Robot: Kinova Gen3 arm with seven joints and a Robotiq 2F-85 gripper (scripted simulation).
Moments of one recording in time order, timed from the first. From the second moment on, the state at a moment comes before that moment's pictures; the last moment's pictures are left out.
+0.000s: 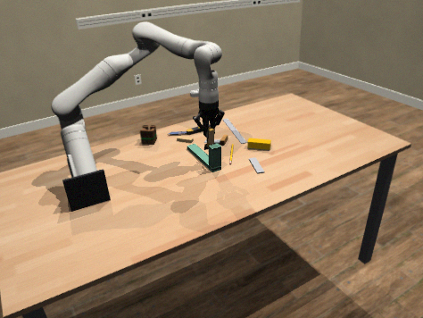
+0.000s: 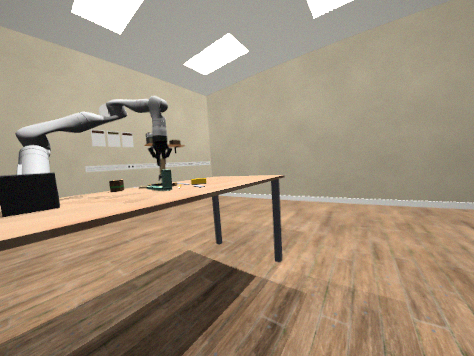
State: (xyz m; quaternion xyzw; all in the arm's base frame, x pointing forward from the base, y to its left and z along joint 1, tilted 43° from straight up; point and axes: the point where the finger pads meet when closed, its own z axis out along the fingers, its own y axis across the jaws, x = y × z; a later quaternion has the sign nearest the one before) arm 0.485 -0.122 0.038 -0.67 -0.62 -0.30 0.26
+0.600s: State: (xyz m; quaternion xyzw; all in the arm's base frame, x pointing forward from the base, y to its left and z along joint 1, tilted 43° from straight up) arm 0.487 -0.103 0.021 -0.67 -0.62 -0.30 0.26
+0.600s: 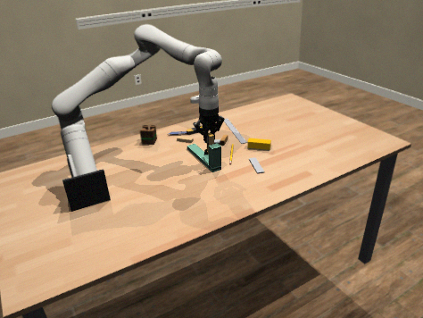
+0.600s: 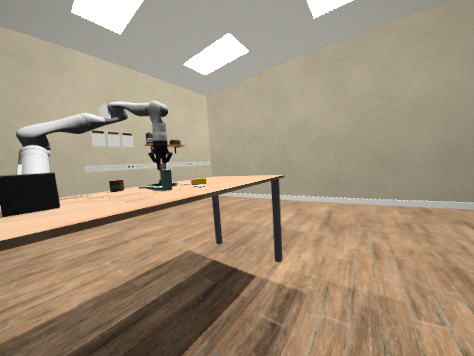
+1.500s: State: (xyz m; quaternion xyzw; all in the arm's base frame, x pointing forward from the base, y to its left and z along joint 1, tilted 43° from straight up) arm 0.487 -0.106 0.016 -0.67 -0.62 -0.30 0.26
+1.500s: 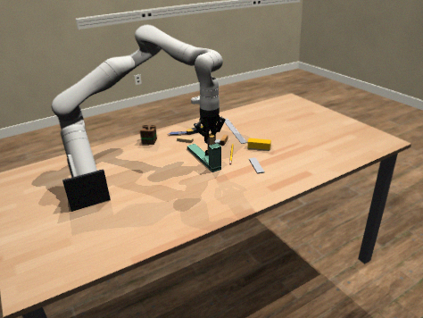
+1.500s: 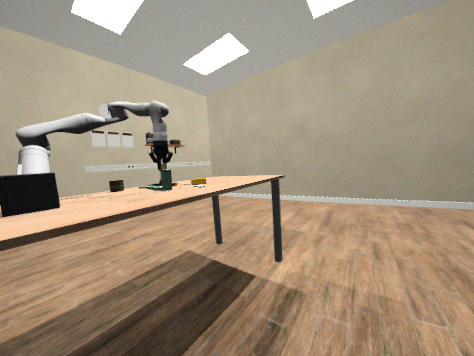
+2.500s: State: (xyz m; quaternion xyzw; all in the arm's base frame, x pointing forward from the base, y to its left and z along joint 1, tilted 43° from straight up) arm 0.487 -0.103 0.012 -0.67 -0.62 -0.30 0.26
